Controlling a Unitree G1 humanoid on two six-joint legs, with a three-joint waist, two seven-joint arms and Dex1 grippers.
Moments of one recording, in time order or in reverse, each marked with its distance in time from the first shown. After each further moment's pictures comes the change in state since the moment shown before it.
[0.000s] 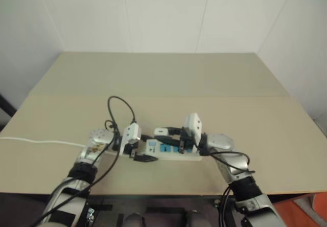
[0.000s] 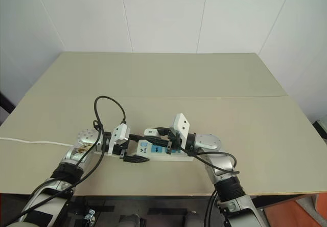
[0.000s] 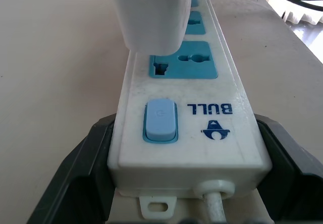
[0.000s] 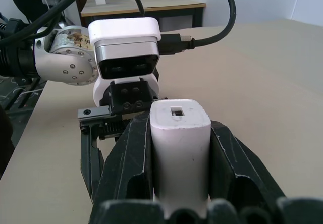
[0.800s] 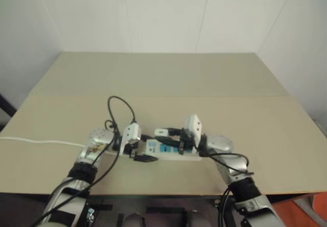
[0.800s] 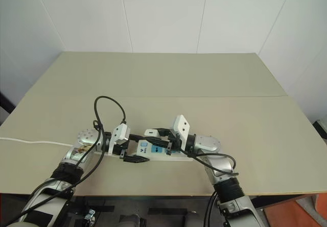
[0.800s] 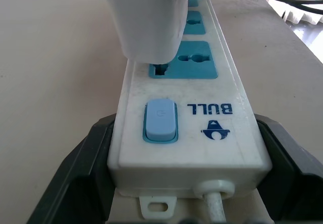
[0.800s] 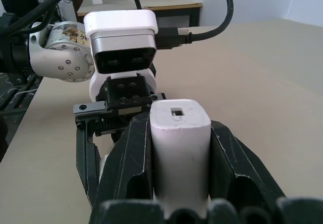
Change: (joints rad) left arm 0.000 0.000 0.000 0.000 0.000 0.000 0.000; right arm 0.009 0.005 0.006 0.027 -0.008 -0.041 -0.003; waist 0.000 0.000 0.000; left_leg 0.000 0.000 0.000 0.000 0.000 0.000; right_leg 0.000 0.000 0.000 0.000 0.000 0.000
